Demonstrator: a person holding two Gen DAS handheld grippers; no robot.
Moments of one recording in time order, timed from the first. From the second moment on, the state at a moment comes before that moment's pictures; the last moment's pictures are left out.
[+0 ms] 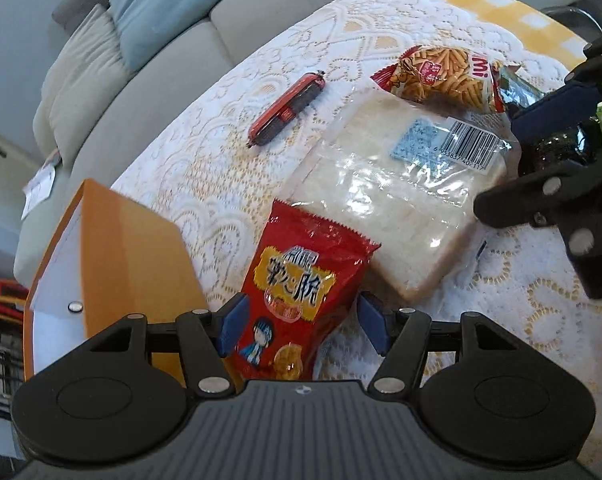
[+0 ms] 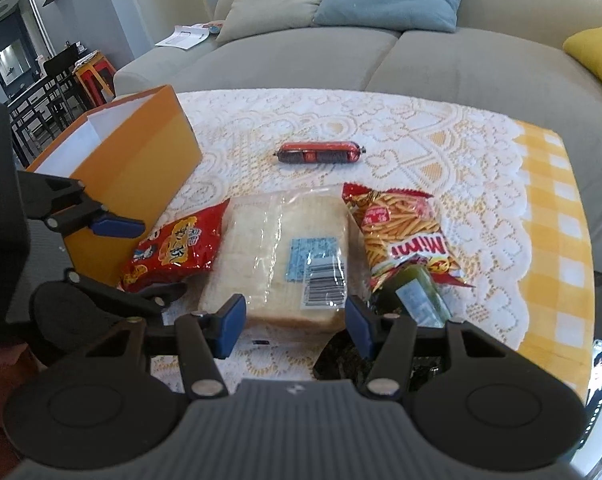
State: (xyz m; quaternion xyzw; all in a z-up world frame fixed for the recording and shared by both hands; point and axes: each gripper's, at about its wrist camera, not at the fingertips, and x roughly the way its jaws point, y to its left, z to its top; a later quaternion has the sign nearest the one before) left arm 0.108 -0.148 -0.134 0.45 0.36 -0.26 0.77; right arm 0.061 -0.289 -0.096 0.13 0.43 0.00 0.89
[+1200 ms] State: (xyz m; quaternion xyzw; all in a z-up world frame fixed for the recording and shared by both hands) left arm 0.137 -0.109 -0.085 0.16 0.46 -0.25 0.84; right arm 0.092 -0.312 -0.129 0.21 0.44 -0.02 0.87
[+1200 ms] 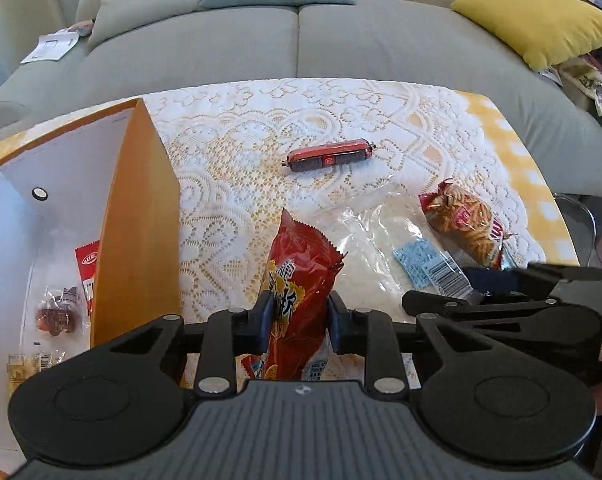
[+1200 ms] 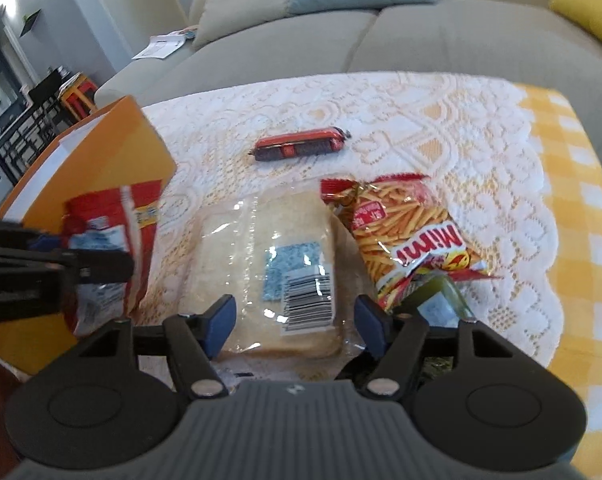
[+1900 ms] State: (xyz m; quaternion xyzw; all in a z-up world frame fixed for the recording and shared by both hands) left arm 0.131 -0.102 -0.093 0.21 0.50 -0.16 0.83; right arm 0.071 -0.270 -0.084 0.13 0.39 0.02 0.91
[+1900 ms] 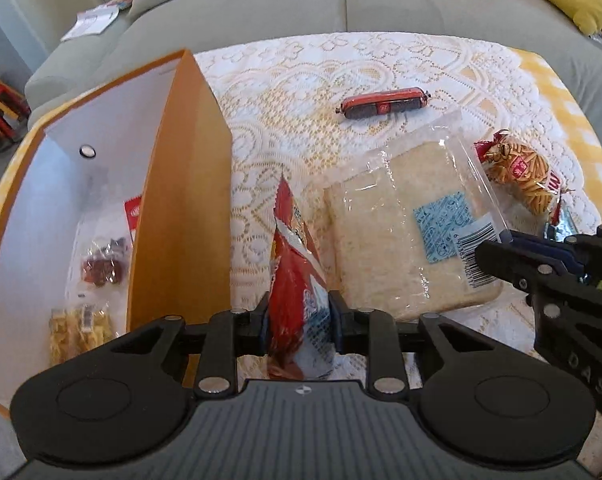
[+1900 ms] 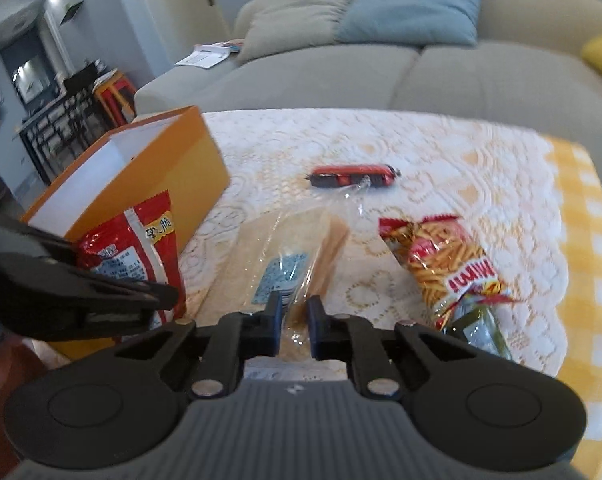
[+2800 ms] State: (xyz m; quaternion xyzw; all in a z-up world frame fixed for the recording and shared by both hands) left arm 0.064 -0.024 -0.083 0.05 0.56 -0.17 0.81; right arm -0.020 -0.176 -0.026 0.01 0.38 0.15 0.91
